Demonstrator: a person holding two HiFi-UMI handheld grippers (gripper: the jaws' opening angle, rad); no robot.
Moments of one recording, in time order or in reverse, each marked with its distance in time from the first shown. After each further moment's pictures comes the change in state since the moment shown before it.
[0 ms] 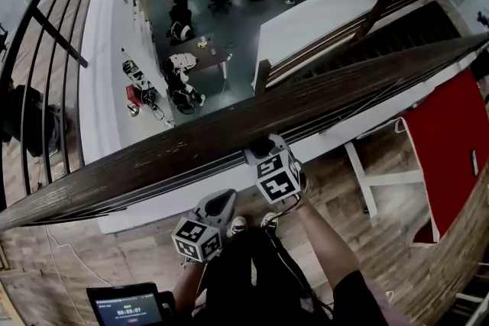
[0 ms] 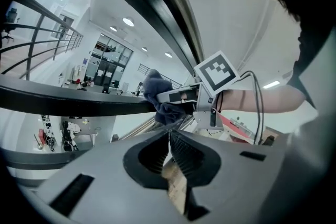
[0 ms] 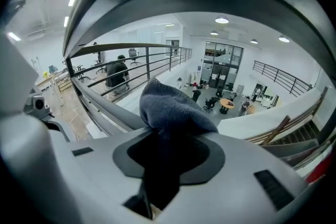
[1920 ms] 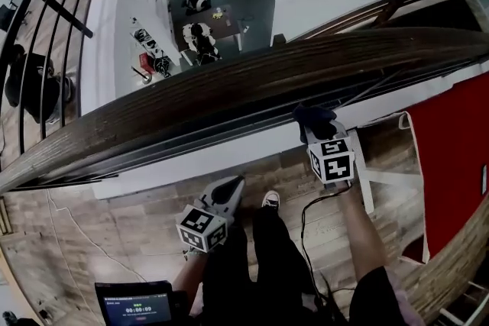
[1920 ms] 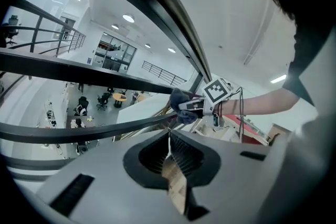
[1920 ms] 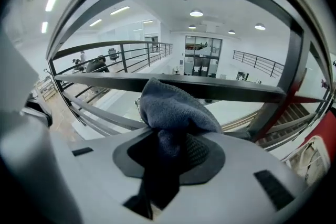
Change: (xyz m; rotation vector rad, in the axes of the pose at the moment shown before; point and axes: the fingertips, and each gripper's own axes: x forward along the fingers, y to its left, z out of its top) left arm 0.114 -0.092 -0.049 0.001 0.033 0.064; right arm -0.064 -0.223 -0.179 0.158 0.043 -0.141
